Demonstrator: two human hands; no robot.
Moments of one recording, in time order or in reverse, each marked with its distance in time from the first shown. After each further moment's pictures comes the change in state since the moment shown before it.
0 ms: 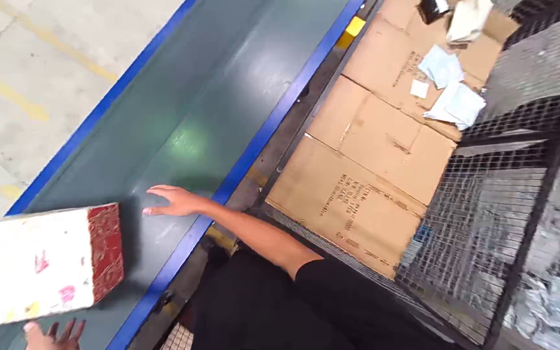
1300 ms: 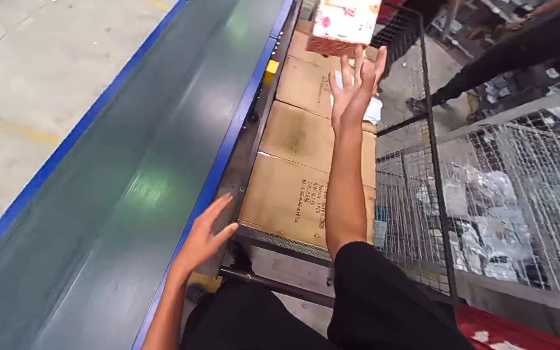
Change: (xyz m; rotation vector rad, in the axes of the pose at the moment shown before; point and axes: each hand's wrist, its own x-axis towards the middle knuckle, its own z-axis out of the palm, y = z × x) left_hand -0.327 0.141 0.331 0.334 -1.590 1.250; right_hand -0.337 -0.146 -0.408 0.072 1.476 -0.536
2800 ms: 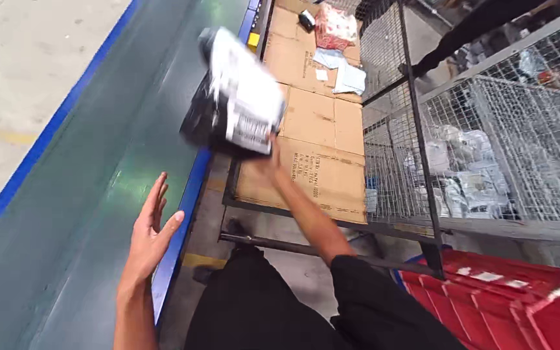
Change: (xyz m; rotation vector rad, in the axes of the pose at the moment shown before) left_hand -0.112 0.026 -0.047 -0.154 0.253 -0.036; right_hand -0.287 0.059 0.027 0.263 0.023 0.749
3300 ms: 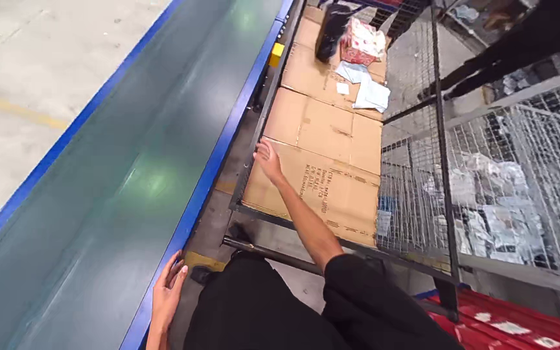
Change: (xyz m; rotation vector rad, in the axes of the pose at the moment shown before) left_hand -0.174 -0.125 0.043 -0.074 0.295 -0.472; right_hand 0.074 0.058 -0.038 -0.859 -0.092 -0.229
